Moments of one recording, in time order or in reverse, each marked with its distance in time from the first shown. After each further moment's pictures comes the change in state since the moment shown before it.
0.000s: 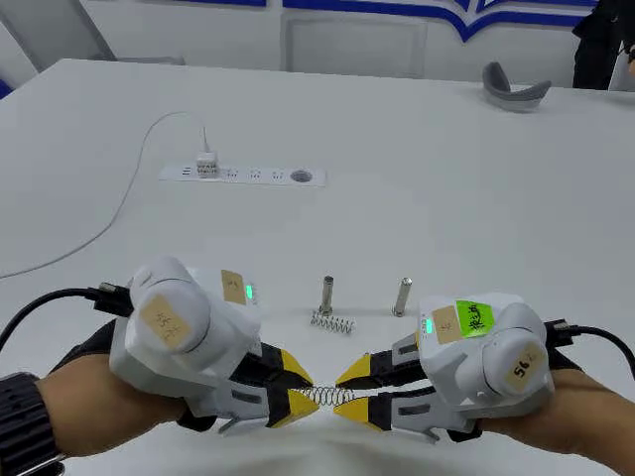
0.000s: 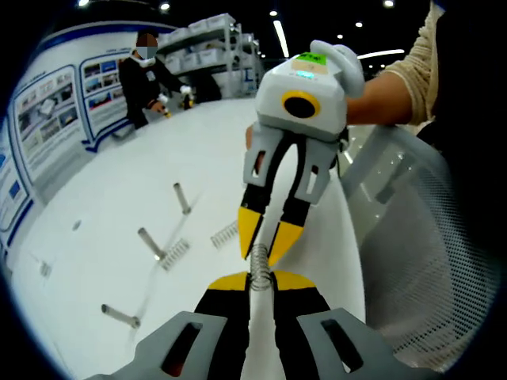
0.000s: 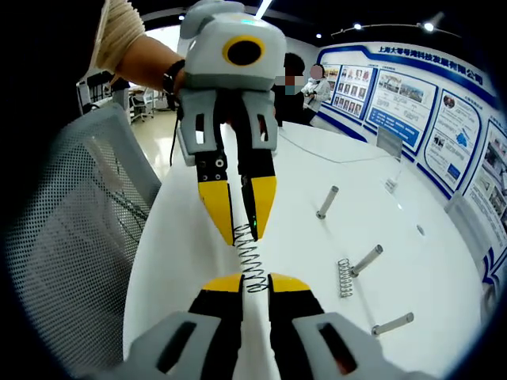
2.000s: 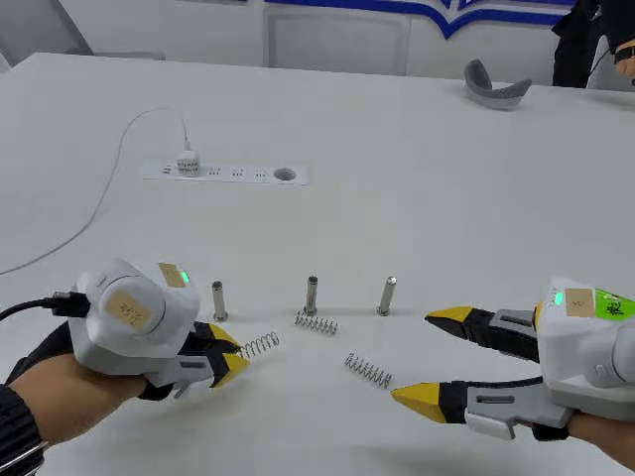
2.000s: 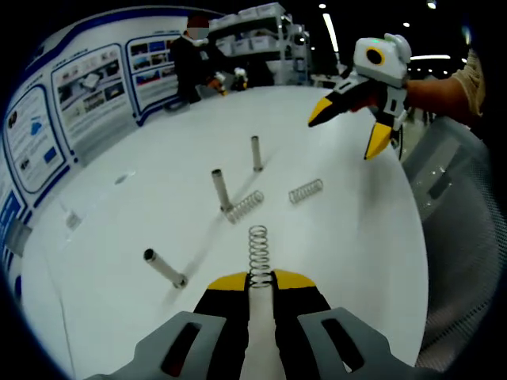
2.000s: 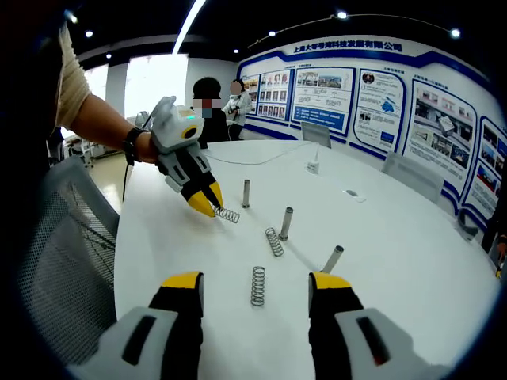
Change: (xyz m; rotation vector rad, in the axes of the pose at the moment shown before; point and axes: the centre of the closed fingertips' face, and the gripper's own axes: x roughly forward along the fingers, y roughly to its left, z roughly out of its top) left arm -0.004 0.075 -0.057 -0.126 0.054 0.237; right arm -0.071 -0.047 -0.028 0.266 -0.110 -0.290
